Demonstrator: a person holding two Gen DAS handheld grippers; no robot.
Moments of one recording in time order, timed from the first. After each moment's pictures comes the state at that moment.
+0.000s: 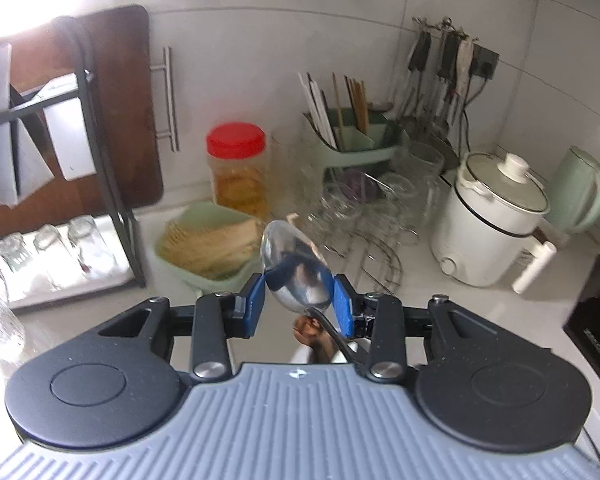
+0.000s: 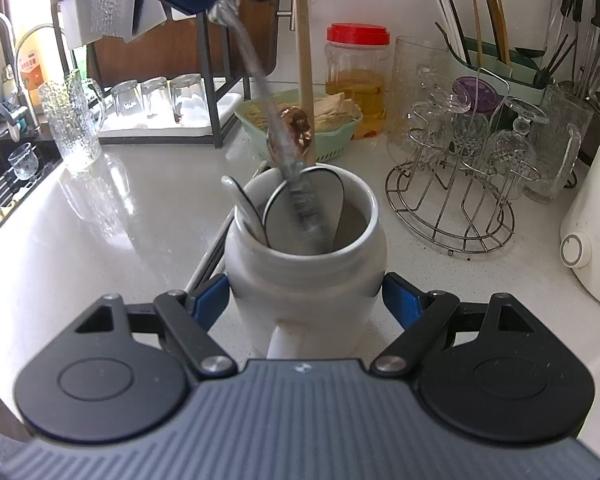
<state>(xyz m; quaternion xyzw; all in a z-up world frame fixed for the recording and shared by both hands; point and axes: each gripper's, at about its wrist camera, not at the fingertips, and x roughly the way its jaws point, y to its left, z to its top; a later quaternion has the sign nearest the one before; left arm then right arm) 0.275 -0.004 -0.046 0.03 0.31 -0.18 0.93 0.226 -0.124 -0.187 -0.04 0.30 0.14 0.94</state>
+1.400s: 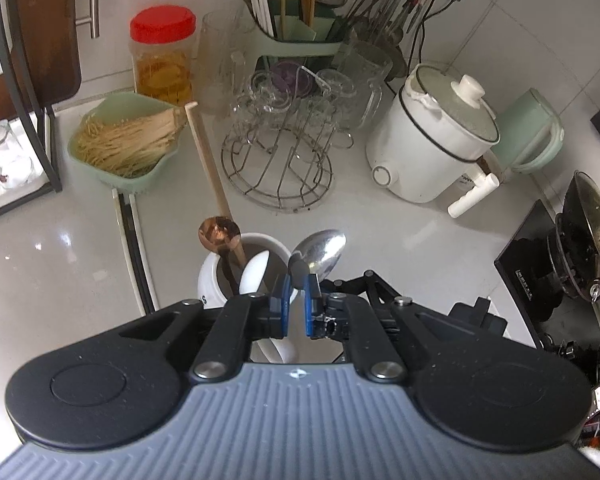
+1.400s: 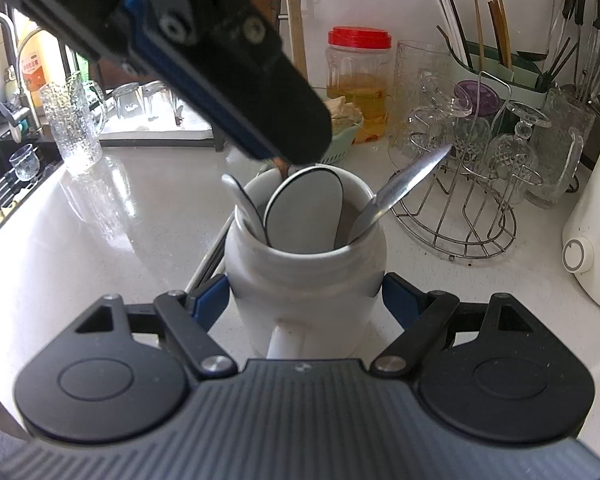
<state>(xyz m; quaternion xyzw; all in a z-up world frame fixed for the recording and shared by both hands) 0.294 -0.033 -0.065 -0.01 0.47 -0.26 0.85 0.227 -0.125 -0.188 -0.04 0.30 0.14 0.94</state>
